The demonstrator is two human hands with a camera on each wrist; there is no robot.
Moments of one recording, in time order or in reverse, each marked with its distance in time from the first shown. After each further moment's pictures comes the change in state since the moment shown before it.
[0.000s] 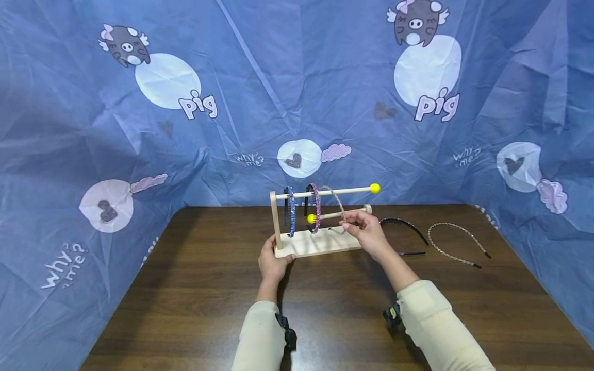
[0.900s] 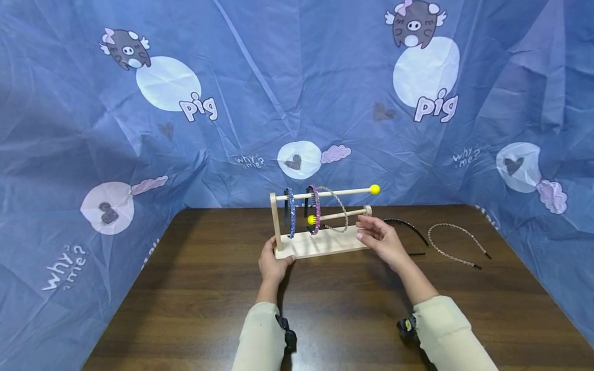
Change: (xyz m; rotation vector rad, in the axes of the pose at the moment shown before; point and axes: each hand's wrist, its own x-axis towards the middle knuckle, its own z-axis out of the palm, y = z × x) left_hand -0.002 0.004 -0.002 -0.004 -0.002 0.002; right_hand -0.019 0.034 -0.039 -0.004 -0.030 0.015
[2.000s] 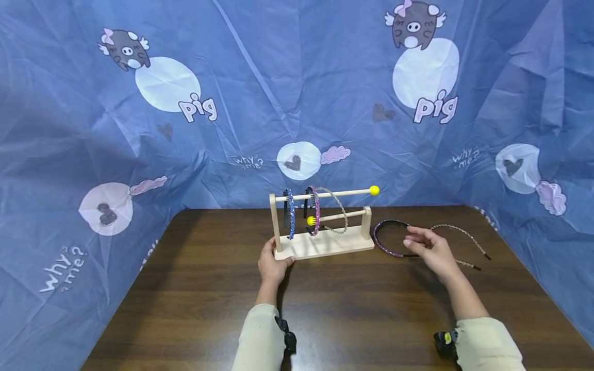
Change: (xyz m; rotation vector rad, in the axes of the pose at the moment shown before) left_hand 0.000 -0.001 0.000 0.004 0.000 -0.004; right_hand -0.047 -0.007 -0.081 -0.248 0.171 0.104
